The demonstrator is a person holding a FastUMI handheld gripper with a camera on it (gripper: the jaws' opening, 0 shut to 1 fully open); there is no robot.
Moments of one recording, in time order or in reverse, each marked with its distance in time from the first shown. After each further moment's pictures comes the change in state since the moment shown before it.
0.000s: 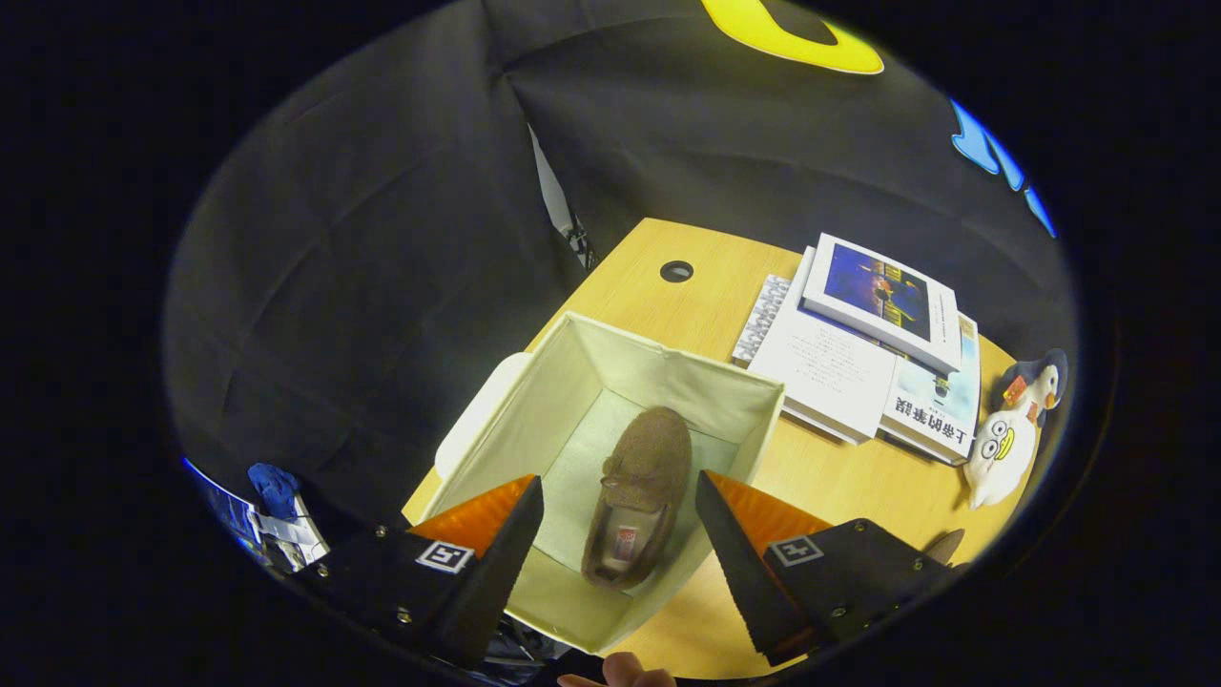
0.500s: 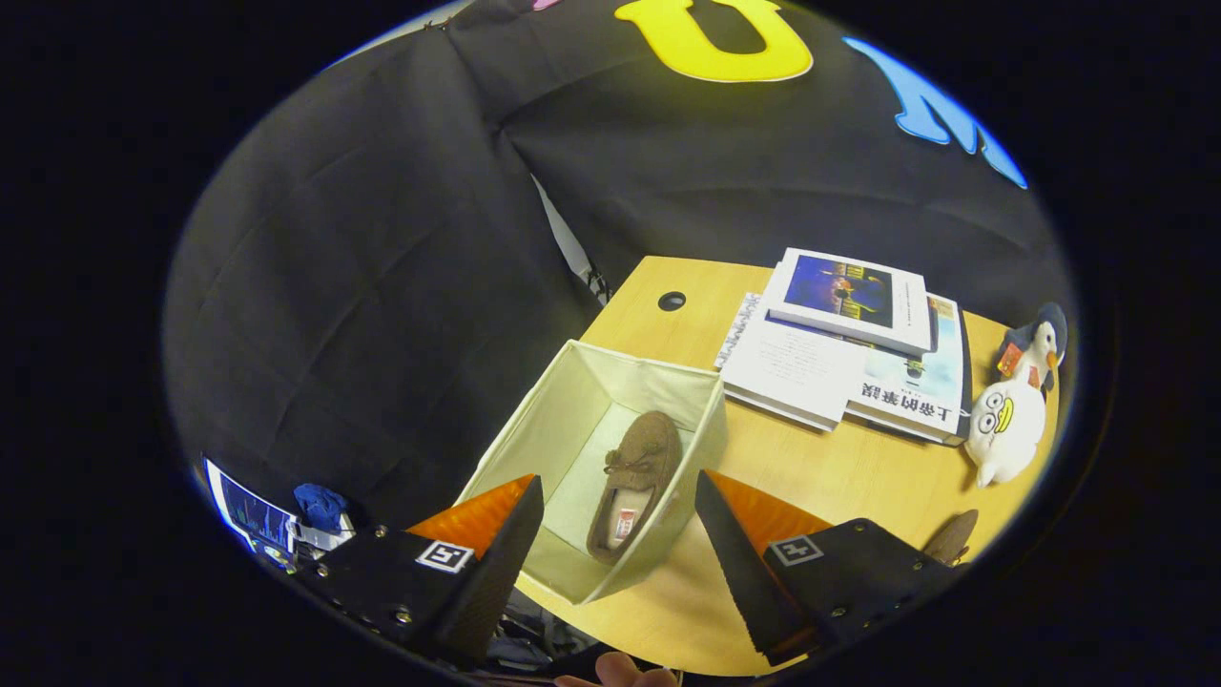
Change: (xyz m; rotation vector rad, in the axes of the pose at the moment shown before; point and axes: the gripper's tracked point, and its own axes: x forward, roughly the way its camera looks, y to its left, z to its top) arm -0.076 -0.040 -0.018 0.088 -0.142 0.117
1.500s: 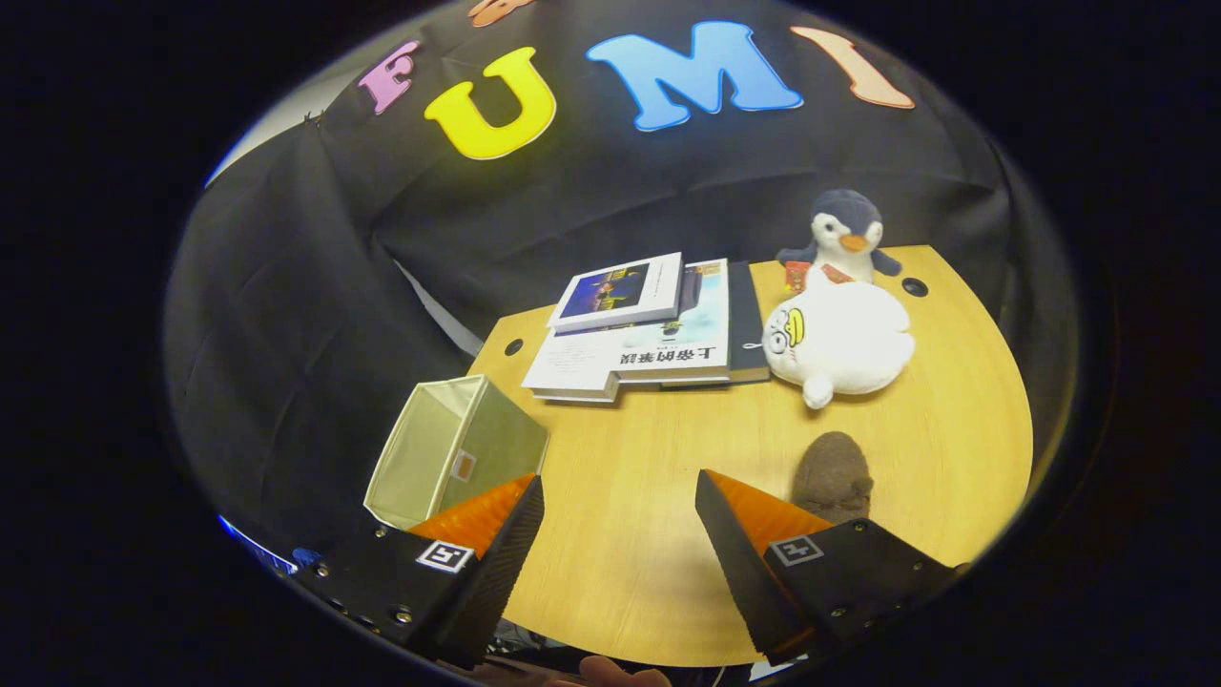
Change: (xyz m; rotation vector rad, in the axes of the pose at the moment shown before) arm -0.132 -0.193 -0.083 0.292 -0.204 -0.232
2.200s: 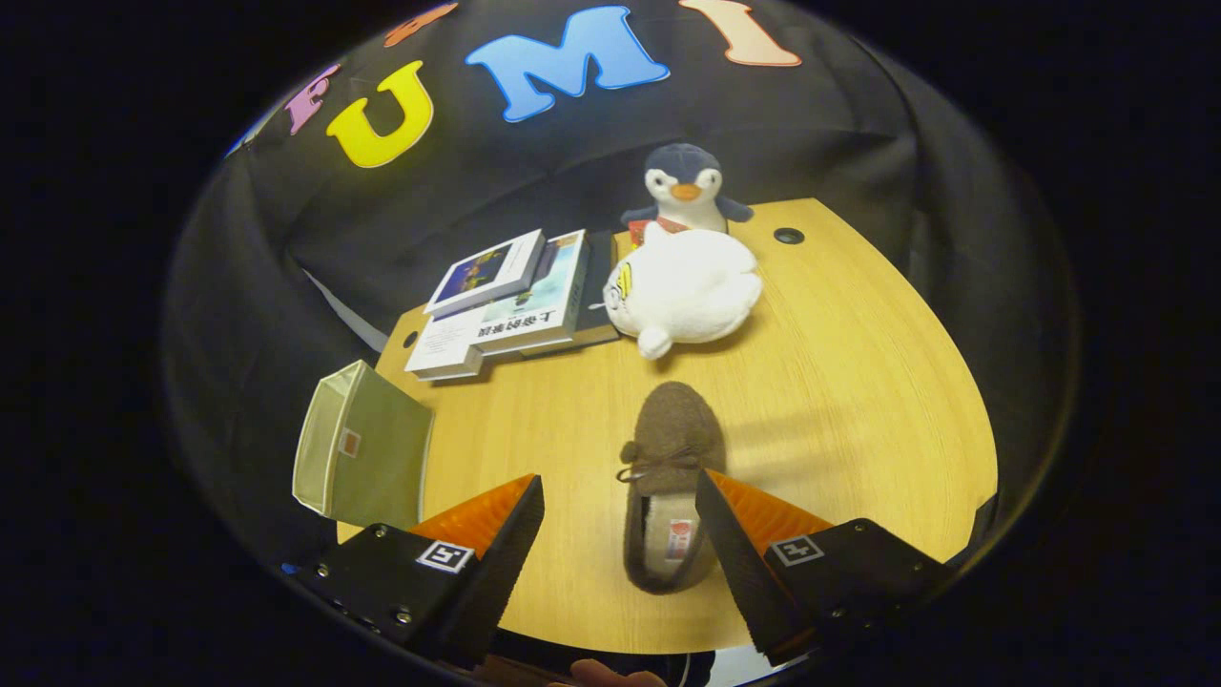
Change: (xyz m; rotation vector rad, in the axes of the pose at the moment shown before) arm -0.026 -0.143 -0.053 0.095 0.073 -0.237
